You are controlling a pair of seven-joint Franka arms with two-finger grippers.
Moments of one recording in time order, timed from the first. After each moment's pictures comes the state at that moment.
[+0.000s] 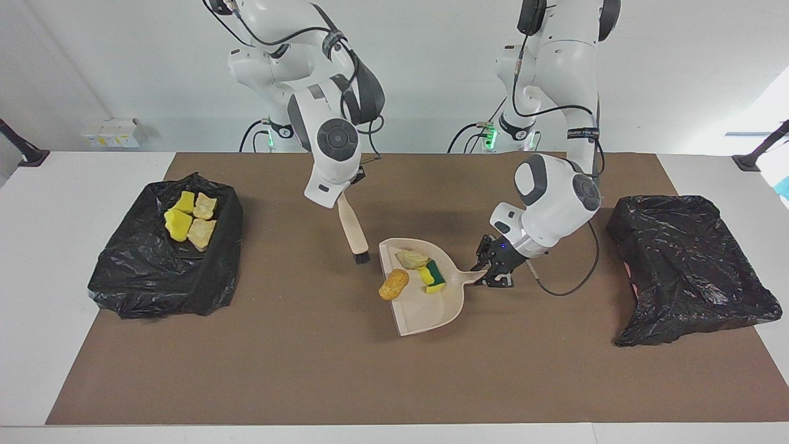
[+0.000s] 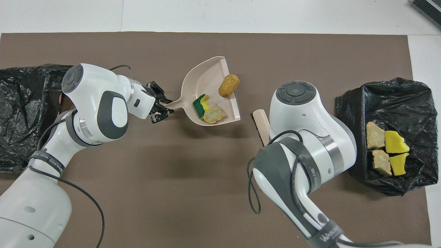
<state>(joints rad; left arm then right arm) -0.35 0.40 0.06 -1.80 -0.66 2.26 1.55 0.17 0.14 0.28 -1.81 0.02 1.43 0.18</state>
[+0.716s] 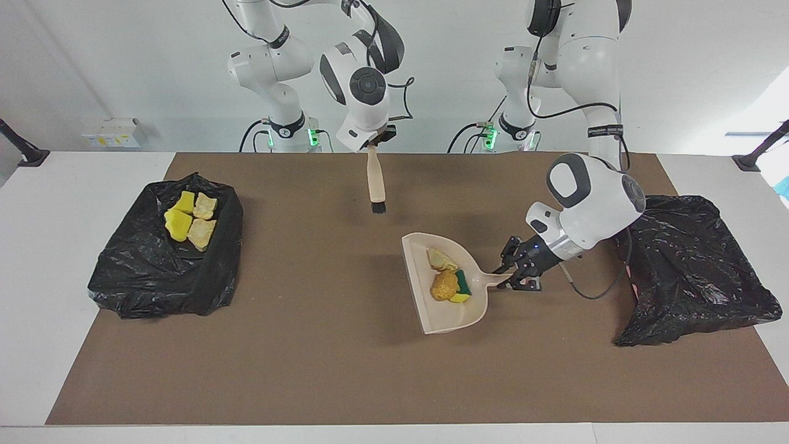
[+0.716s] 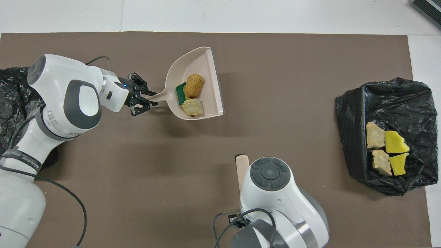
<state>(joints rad) -0.23 0.39 0.05 -1.73 -0.60 2.15 1.63 0.37 -0.09 0.30 -2.21 0.32 1.73 0.44</state>
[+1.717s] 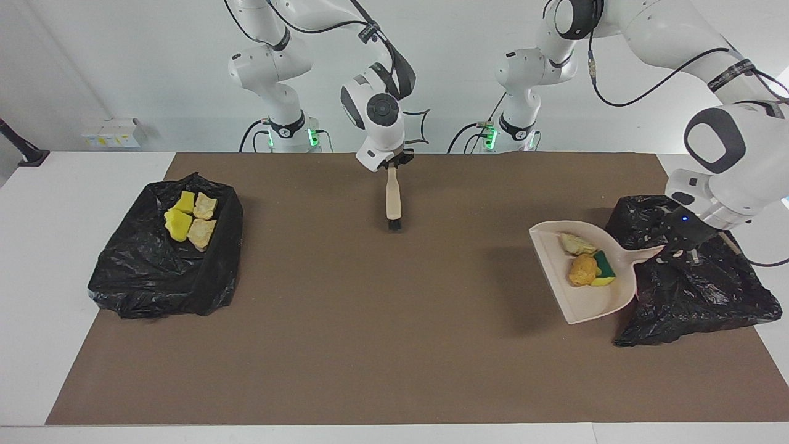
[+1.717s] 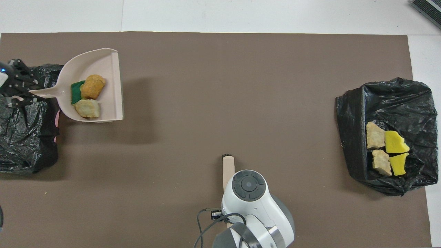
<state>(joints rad) 0.12 0.37 0.08 -1.44 -0.10 1.75 1.71 0.47 0.05 0.29 -2.29 0.35 2.05 0.53</state>
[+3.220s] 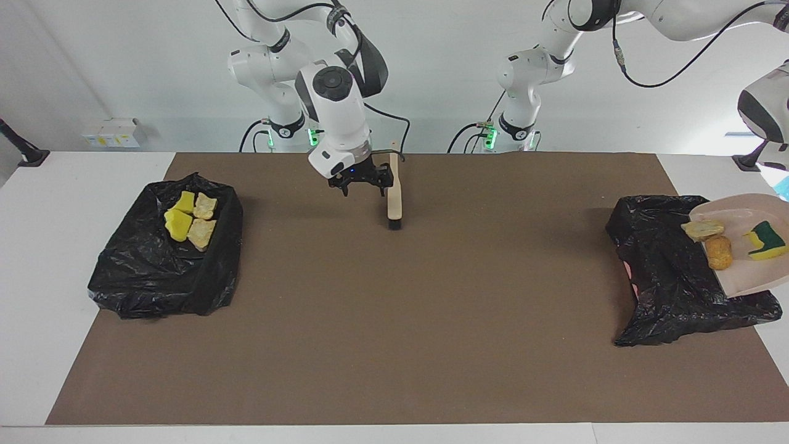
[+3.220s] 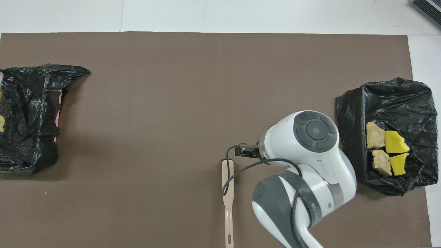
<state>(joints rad) 0.25 0.28 0.05 -1.49 0.87 2.07 1.76 0.18 0.03 0.27 -1.99 0.10 2.00 0.53</state>
